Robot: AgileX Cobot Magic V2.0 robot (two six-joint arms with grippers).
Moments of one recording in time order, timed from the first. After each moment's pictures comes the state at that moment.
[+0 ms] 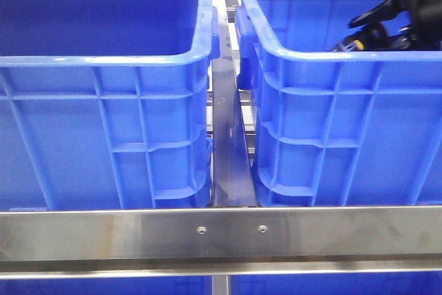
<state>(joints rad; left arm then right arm) 0.15 0.78 -0.82 -0.74 0.52 0.68 -0.18 1.93 -1.17 1.78 0.80 -1.00</state>
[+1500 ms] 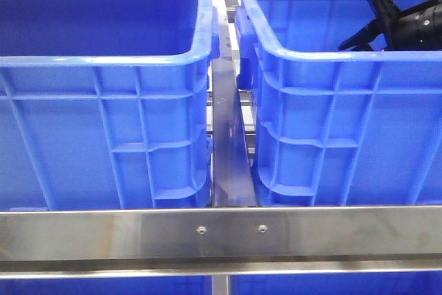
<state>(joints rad) 0.15 0.78 -0.82 -0.74 0.52 0.68 -0.13 2.03 -1.28 1.80 0.60 -1.00</state>
